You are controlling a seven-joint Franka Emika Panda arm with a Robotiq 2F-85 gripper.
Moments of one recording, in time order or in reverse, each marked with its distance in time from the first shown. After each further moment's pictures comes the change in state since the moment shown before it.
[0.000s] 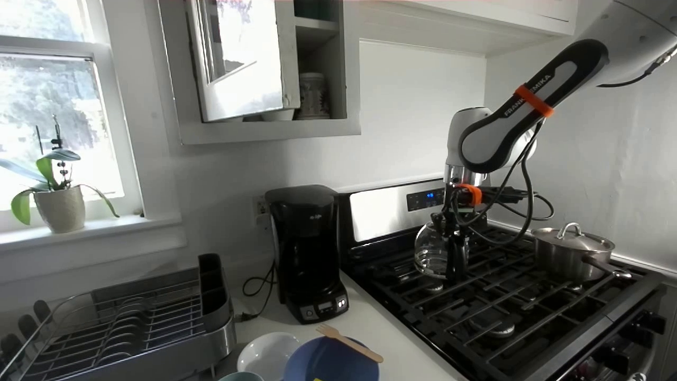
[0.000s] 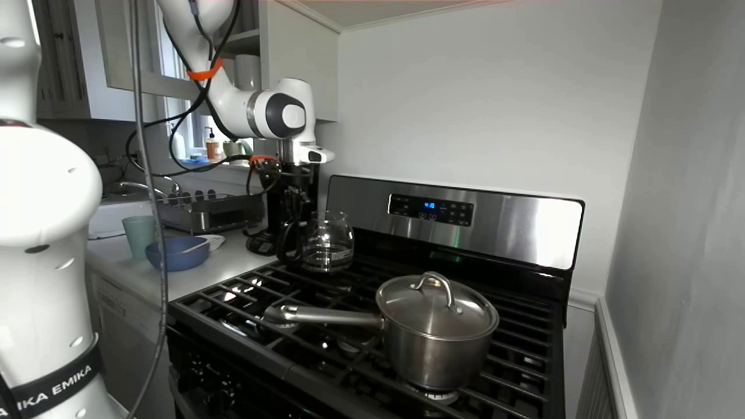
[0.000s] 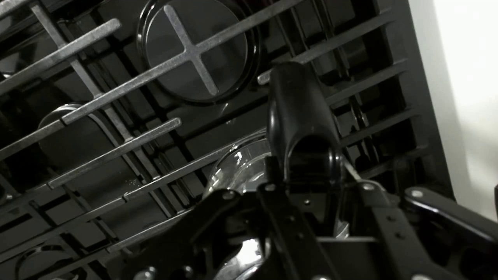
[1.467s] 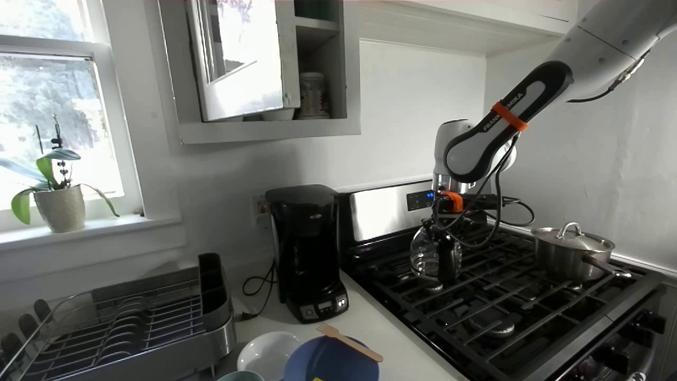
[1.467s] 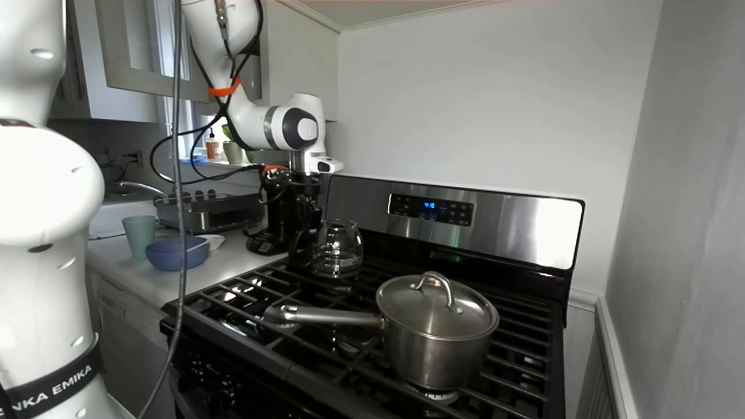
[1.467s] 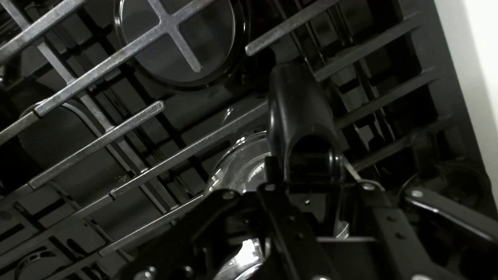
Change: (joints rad) arm 0.017 0.145 -0.029 0.114 -0.045 0.008 0.098
